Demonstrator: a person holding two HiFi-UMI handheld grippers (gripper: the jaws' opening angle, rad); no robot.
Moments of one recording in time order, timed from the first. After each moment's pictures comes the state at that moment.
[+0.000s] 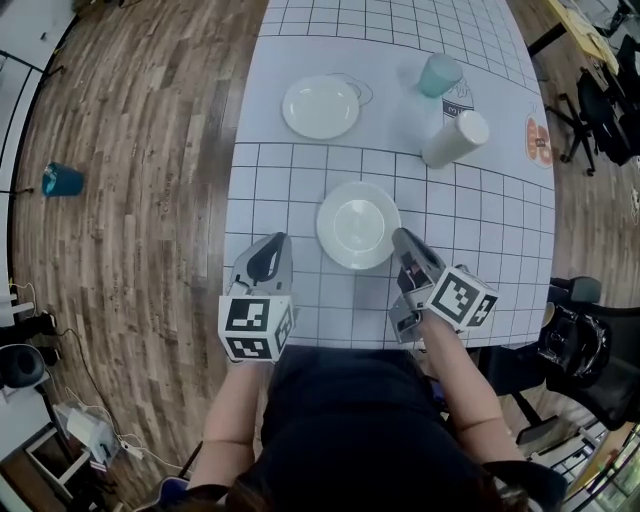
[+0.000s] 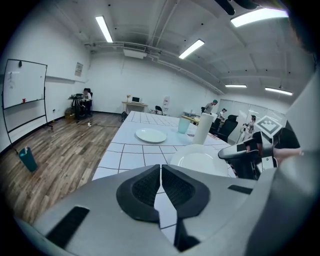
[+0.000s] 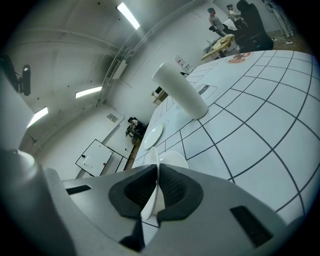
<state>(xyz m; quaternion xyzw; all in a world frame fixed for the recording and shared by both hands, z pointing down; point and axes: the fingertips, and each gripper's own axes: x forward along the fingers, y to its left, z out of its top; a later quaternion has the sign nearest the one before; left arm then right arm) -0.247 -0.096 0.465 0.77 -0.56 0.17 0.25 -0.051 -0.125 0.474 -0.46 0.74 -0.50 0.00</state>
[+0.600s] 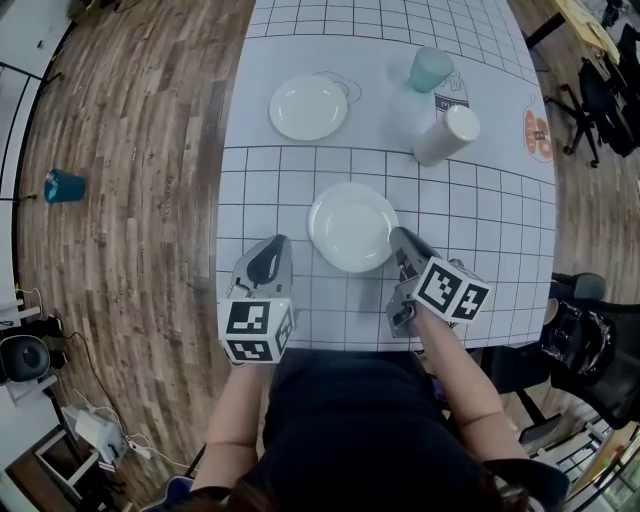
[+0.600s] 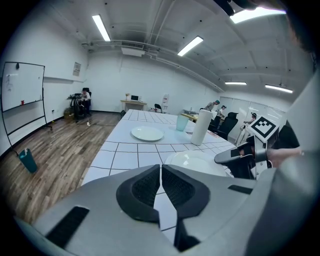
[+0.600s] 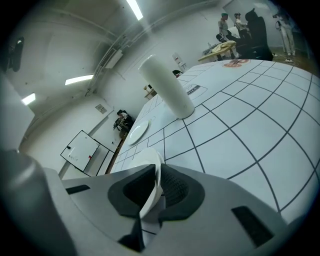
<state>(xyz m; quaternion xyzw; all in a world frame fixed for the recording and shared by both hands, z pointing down) -0.227 -0.103 0.472 0.77 -0.56 0.18 0.25 -0.028 -0.132 0.509 -0.50 0.71 -0.49 -0.07</state>
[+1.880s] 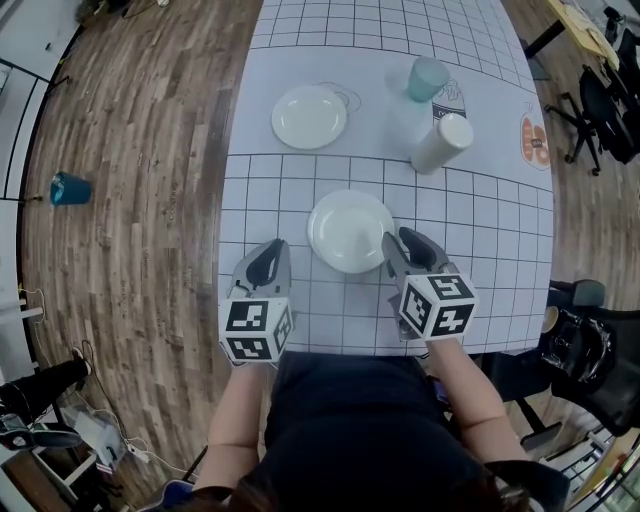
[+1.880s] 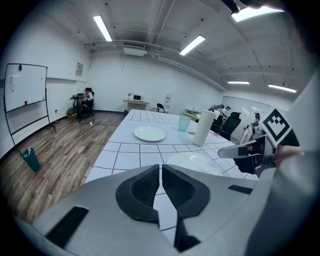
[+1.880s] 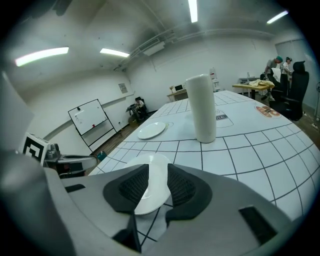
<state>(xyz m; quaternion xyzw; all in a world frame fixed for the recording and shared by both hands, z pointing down) -0.229 -0.102 0.470 0.76 -0.57 0.19 0.25 -0.040 -0.134 0.476 -0.47 0.81 -0.31 -0.18</state>
